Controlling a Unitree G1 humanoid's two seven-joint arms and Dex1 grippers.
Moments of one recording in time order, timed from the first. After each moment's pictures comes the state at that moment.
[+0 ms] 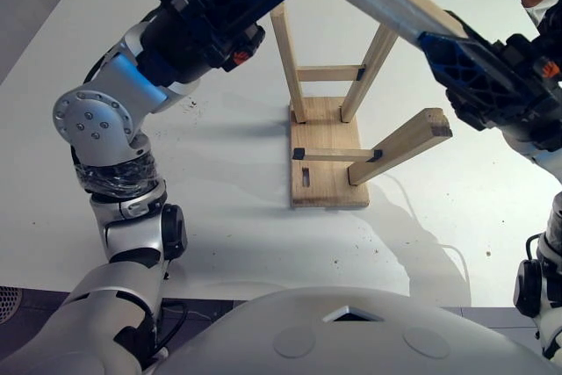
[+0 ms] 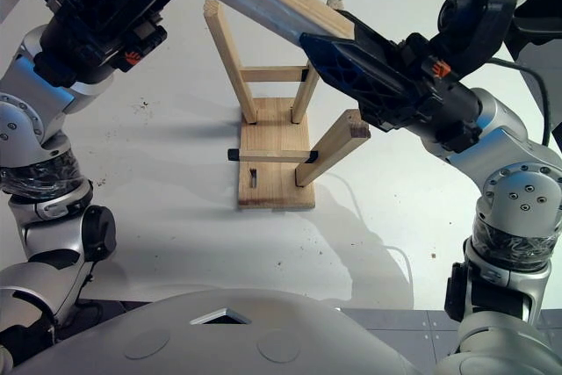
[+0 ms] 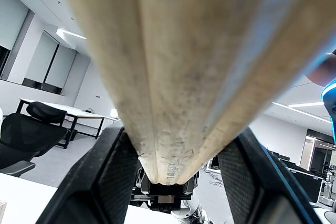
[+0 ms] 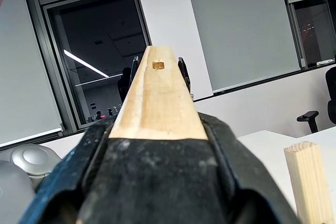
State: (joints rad) left arm -0.62 0.36 0.22 -0.27 -1.57 0.90 -0.59; right arm -0.27 -0.64 -0.25 -0.51 1.54 0.73 0.64
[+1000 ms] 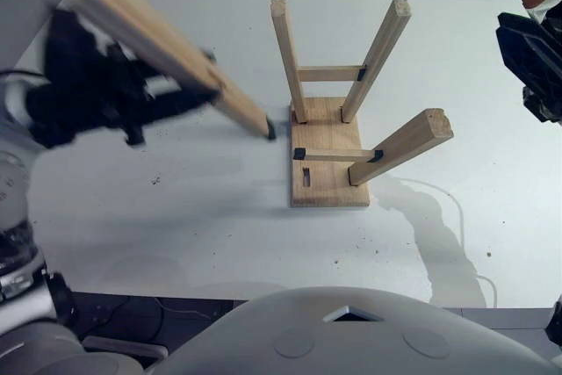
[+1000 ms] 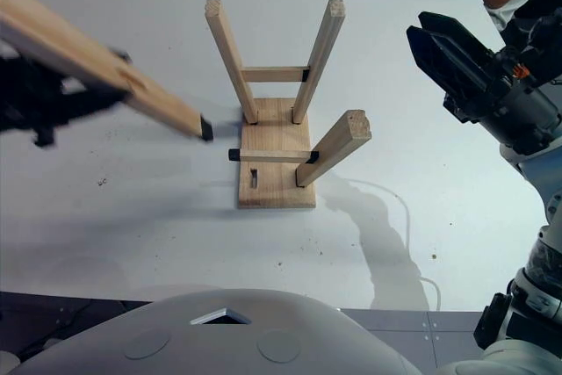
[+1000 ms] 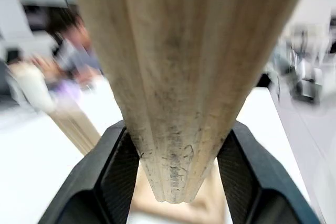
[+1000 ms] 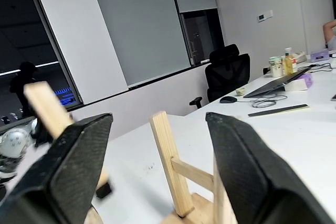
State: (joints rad) left arm -0.08 0.89 0.34 -0.45 -0.95 0.62 -1.20; right arm -0.07 -0.76 -0.54 -0.34 1.33 0.74 0.71
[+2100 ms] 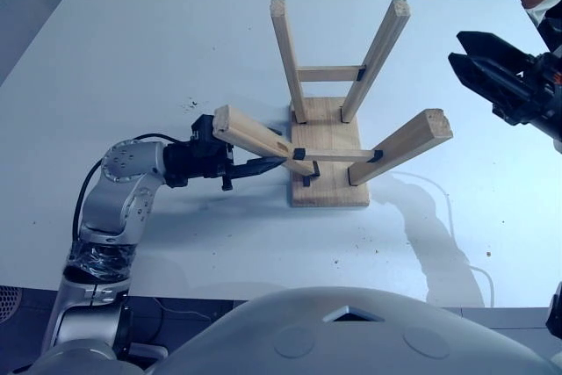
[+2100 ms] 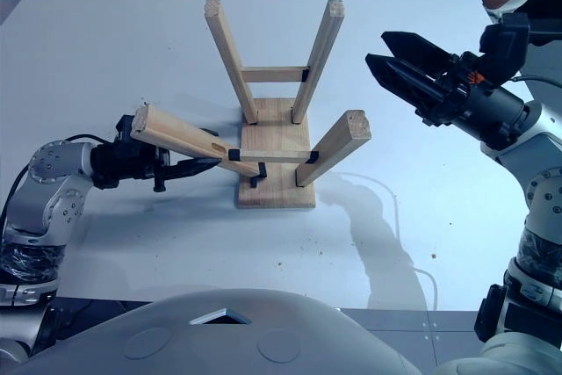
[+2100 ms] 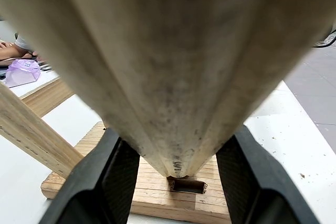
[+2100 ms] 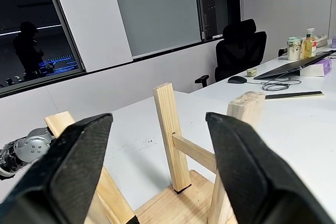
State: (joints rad) left arm -0.05 0.62 -0.02 -0.25 -0.57 0.17 -1.21; right arm -0.13 -0.77 -0.42 -0.33 1.16 0.74 0.81
